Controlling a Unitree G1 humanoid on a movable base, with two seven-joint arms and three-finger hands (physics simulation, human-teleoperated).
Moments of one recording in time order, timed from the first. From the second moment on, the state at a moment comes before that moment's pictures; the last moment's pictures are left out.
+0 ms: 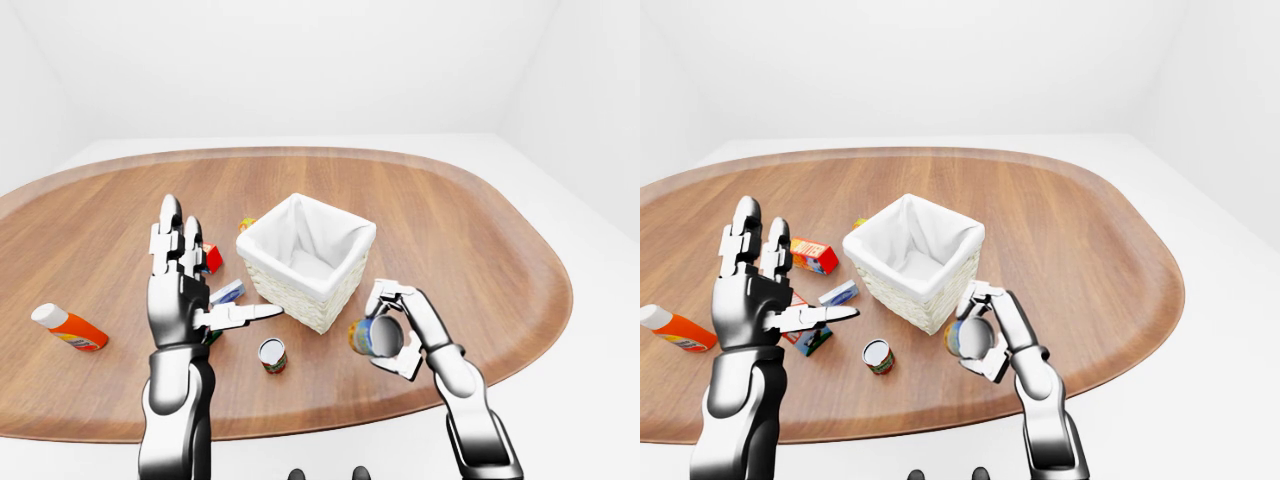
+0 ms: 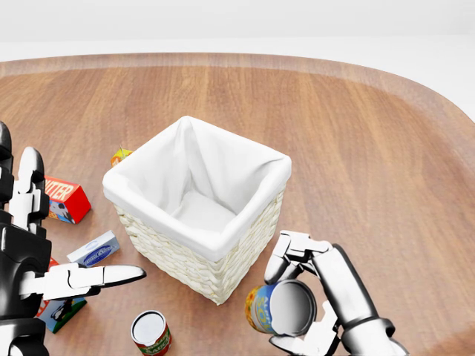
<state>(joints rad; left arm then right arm) 0.06 0.01 0.11 -0.53 -0.06 0.09 0.03 0.08 -0.04 0.06 -0.22 -0.39 0.09 0.24</state>
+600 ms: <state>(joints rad) 0.06 0.01 0.10 -0.53 -0.06 0.09 0.03 0.01 -0.04 0.01 -0.48 -0.36 0.09 0.22</state>
